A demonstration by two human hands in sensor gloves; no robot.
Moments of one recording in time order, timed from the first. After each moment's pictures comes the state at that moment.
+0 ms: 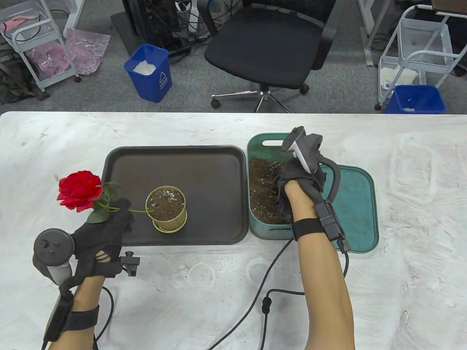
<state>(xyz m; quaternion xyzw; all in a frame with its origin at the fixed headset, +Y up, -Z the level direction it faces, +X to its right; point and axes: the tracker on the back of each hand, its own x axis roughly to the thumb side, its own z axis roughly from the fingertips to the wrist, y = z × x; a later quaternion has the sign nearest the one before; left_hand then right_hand) -0.343 -0.671 -0.217 0.18 0.02 0.51 0.84 0.130 -0.645 -0.392 -0.27 0.19 0.94 0.09</state>
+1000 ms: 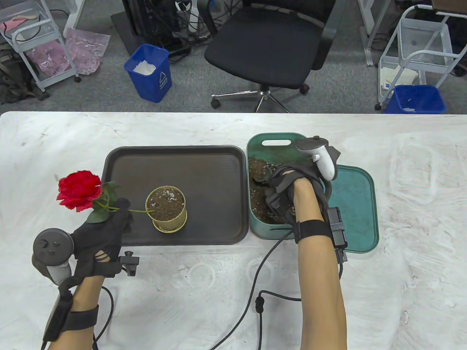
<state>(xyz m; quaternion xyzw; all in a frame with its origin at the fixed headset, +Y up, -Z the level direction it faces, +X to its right) -0.345 -0.670 -0.217 0.18 0.02 0.51 0.84 0.141 -0.661 -0.370 -0.22 0.35 0.79 0.45</state>
